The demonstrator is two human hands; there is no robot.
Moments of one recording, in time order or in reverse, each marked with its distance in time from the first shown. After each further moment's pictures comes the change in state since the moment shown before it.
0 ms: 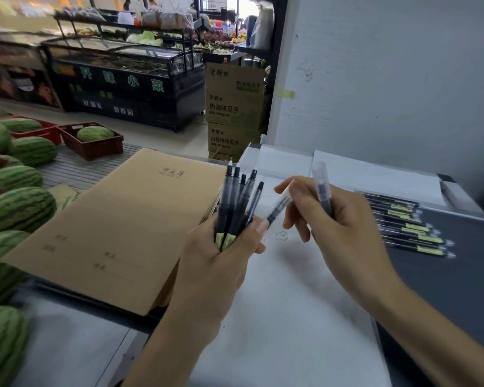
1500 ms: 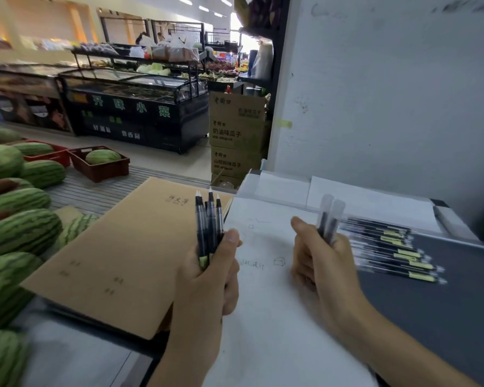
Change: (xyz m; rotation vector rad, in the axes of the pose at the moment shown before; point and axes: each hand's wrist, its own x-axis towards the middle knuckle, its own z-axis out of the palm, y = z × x) left_hand 0.002 0.008 0.002 -0.312 0.118 -0.145; right_hand 0.002 0.014 0.014 0.499 0.139 0.347
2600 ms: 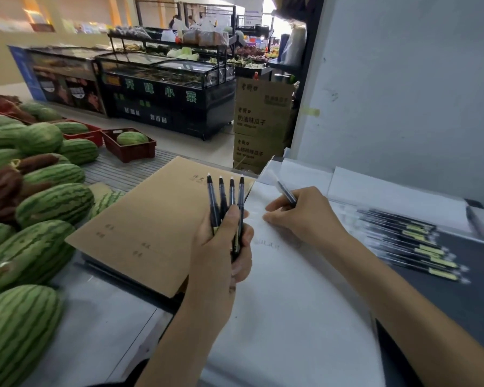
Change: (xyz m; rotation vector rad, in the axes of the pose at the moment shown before) left_hand 0.012 -0.007 -0.008 -0.140 -0.051 0.048; right_hand 0.067 0.000 0.028 -0.814 -0.191 -0.020
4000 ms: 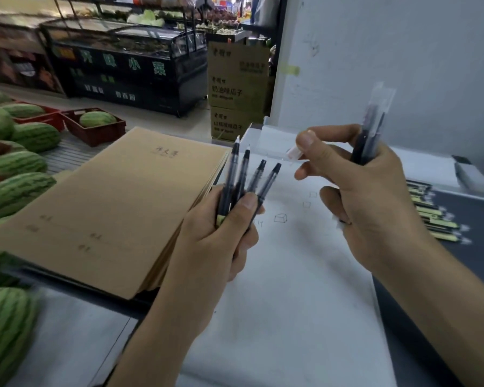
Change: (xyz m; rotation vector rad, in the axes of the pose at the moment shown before) left_hand -0.013 -0.001 0.006 0.377 -0.194 0.014; right_hand -0.066 -0.010 -0.042 0.727 0.225 -0.039
